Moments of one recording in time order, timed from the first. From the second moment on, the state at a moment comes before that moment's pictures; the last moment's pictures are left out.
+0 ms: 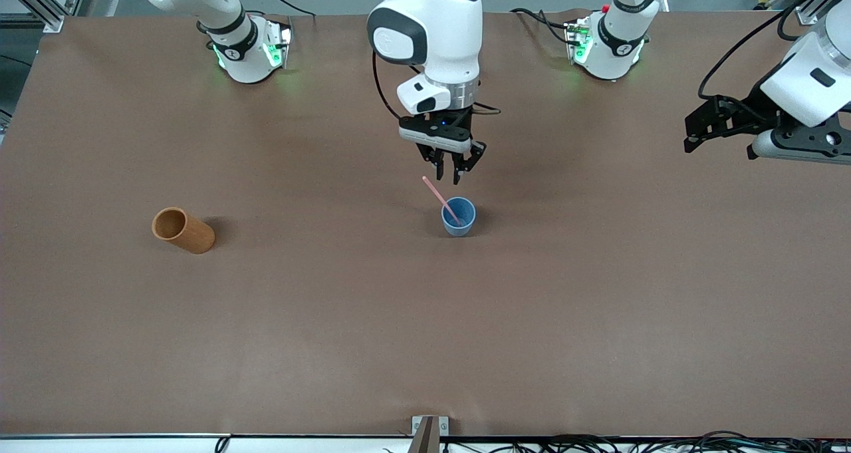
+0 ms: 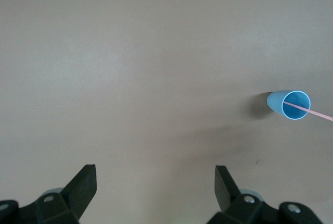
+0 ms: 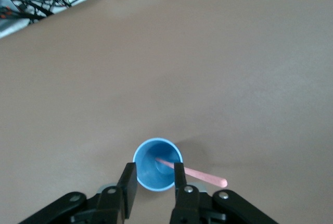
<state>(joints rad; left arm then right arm) -0.12 0.04 -0.06 -1.45 -0.03 1.53 -0.05 0.98 0.49 -0.06 -1.45 -0.38 2.17 1.51</state>
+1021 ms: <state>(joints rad) -0.11 0.04 -0.06 -1.45 -0.03 1.53 -0.05 0.59 0.18 -0.08 -1.46 -0.17 1.86 0.95</state>
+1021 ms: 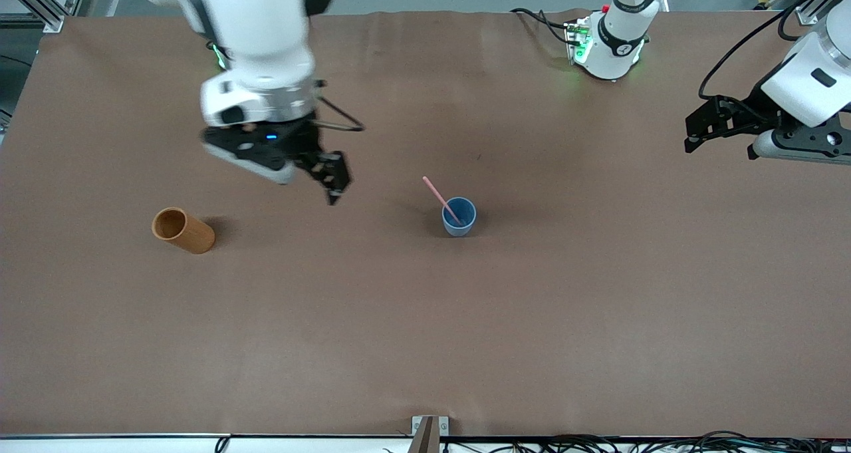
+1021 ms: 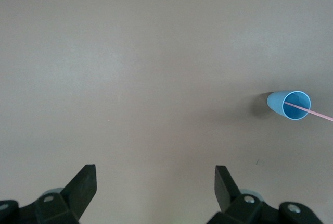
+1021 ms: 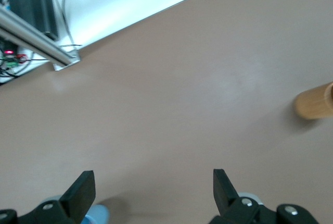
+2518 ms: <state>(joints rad) -0.11 0.04 -0.06 -1.45 -0.03 1.53 -0.05 0.05 -0.06 -0.11 -1.48 -0.06 1.47 0.02</state>
